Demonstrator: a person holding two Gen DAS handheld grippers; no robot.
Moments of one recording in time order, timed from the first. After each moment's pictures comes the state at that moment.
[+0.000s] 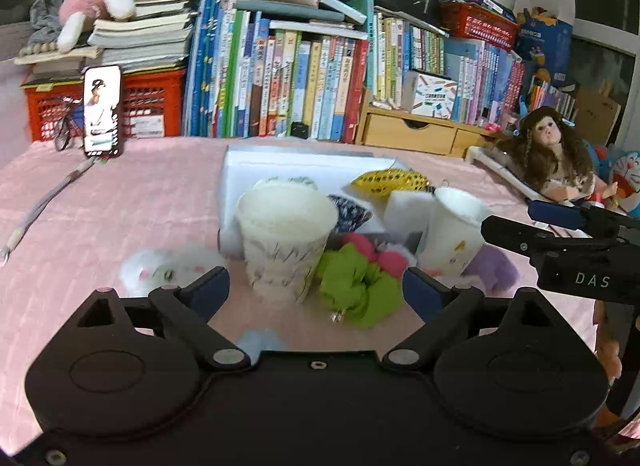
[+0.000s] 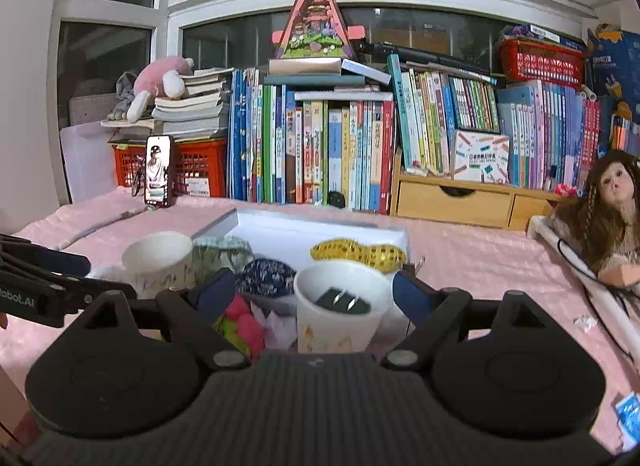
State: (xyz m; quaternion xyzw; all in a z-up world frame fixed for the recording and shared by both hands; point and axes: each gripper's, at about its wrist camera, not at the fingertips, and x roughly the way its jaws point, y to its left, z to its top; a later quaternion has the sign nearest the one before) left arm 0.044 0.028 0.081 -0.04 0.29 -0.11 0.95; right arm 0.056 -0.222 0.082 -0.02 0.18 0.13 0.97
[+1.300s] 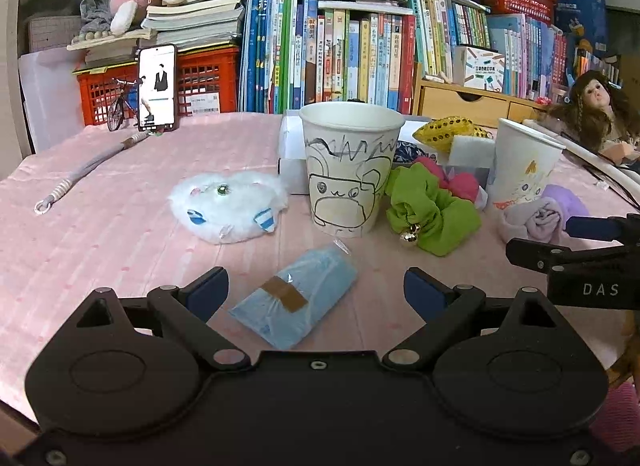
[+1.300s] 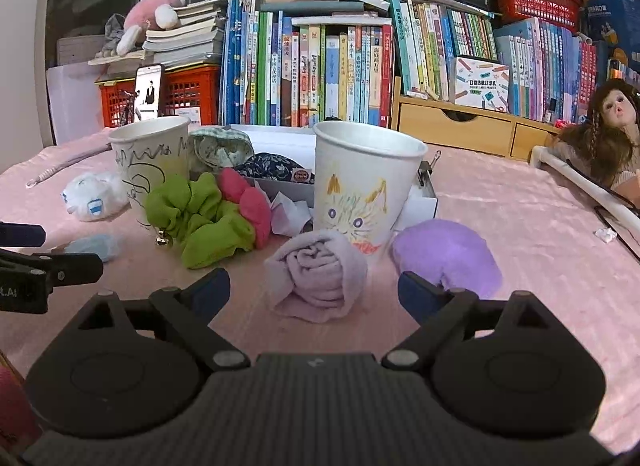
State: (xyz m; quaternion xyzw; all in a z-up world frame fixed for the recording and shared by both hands) left arm 0.021 0.030 0.005 0.00 0.27 -0.03 0.96; right arm 0.051 -0.199 0.005 -0.03 0.24 0.10 0.97
